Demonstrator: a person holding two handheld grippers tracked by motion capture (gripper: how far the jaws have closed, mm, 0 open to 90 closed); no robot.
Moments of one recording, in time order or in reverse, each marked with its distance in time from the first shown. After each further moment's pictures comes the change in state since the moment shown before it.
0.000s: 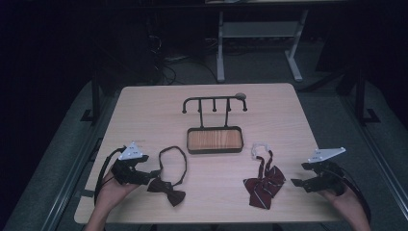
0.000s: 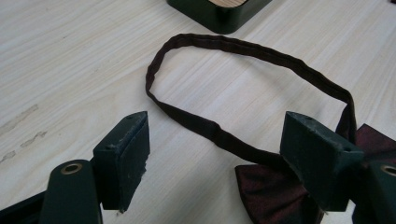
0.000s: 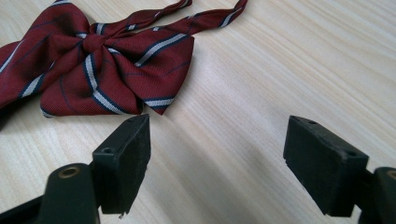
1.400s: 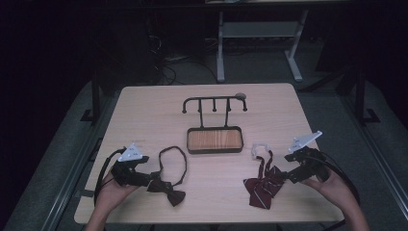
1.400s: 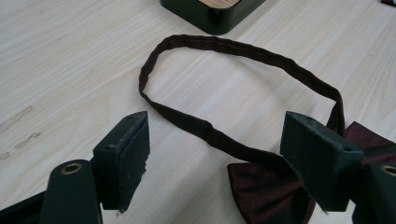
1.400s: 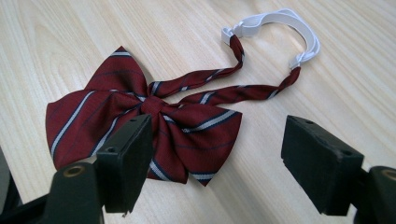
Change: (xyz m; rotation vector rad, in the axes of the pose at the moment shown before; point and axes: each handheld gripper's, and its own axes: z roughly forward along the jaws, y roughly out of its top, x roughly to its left) left arm -0.002 -0.001 -0.004 -0.010 -0.001 0.000; right arm 0.019 0.066 0.005 0.083 0.100 -0.142
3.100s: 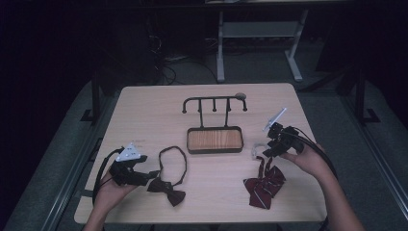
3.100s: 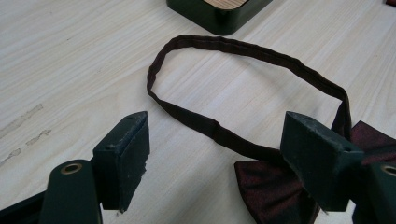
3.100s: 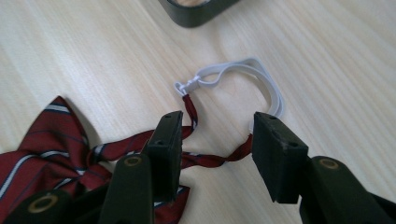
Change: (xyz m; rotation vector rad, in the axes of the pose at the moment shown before) left arm 0.003 -0.002 -0.001 -0.015 0.008 -0.002; right arm -0.031 0.078 0.040 0.200 -0.032 -0.032
